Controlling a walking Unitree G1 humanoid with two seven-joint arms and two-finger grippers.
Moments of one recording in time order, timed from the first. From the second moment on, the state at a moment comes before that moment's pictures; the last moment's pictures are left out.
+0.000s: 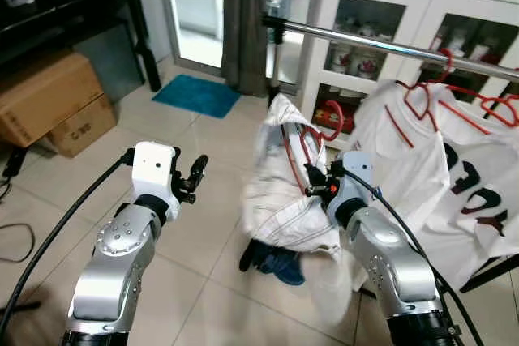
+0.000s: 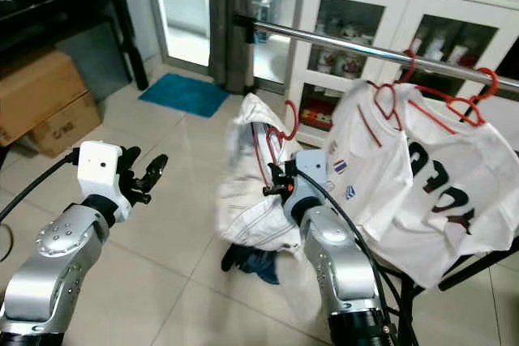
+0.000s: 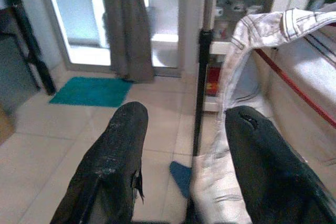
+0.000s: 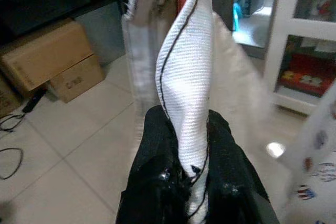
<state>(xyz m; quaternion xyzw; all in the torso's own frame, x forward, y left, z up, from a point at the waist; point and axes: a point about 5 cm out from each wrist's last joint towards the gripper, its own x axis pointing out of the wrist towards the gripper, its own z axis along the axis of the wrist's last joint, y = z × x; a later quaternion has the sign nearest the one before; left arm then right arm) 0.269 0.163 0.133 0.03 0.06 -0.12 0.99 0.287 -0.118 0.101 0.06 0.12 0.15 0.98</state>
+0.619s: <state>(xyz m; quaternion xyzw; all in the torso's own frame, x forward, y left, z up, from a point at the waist) 0.267 0.144 0.135 0.02 0.05 -0.16 0.99 0.288 -0.132 0.105 0.05 0.11 0.13 0.98</state>
